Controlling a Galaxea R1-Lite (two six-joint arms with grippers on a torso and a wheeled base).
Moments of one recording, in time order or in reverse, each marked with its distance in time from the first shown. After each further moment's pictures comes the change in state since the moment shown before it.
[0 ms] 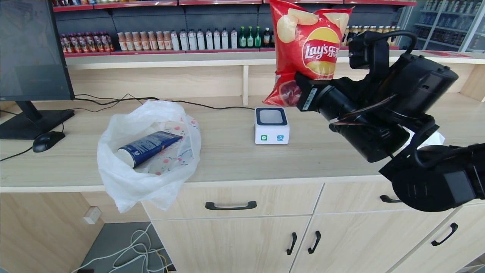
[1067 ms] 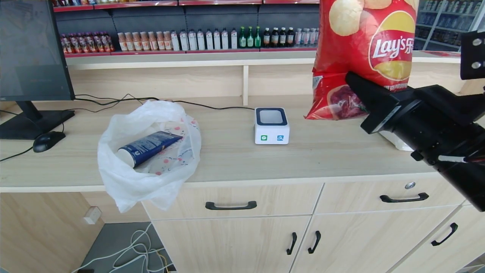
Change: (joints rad) left arm 0.000 0.000 0.000 0.001 -0.001 0.000; right arm -0.001 -0.338 0.402 -0.126 0.087 -0.105
